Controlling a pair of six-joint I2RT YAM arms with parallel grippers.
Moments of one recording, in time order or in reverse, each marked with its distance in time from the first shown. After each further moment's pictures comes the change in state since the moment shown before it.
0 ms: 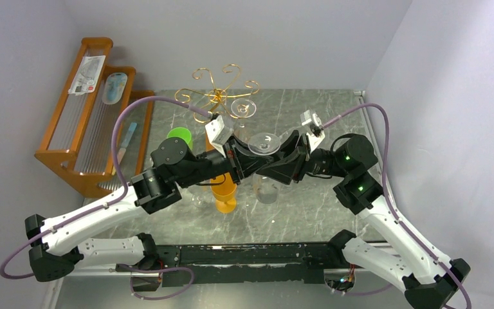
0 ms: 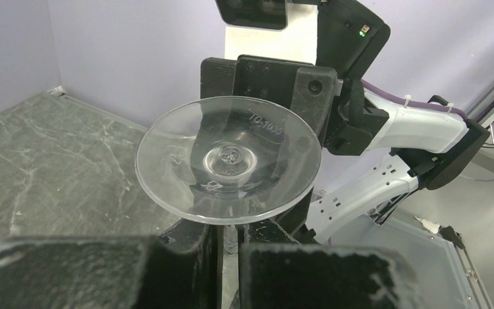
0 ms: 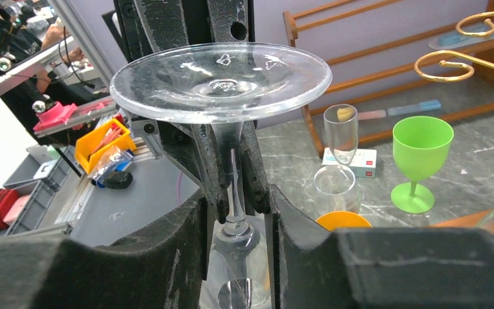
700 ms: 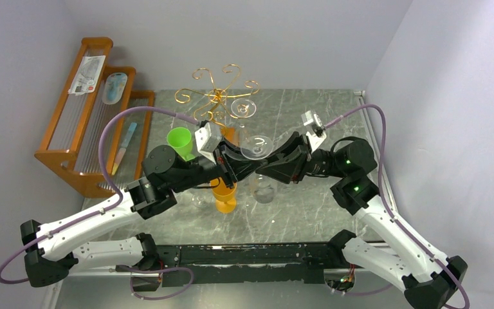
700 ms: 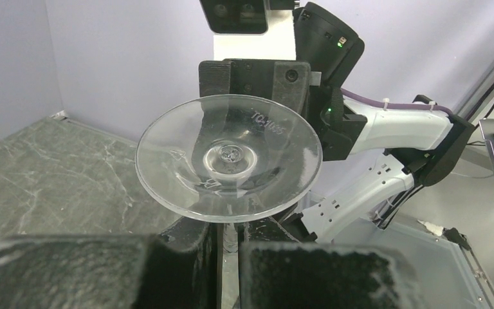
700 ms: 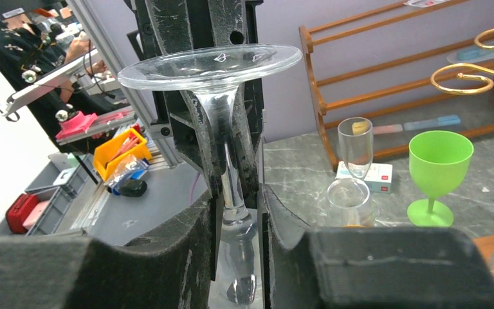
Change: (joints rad) left arm 0.001 -0.077 -0.111 0.116 0.026 0.019; right arm -0.001 0.004 -0.056 0.157 -0.021 0.089
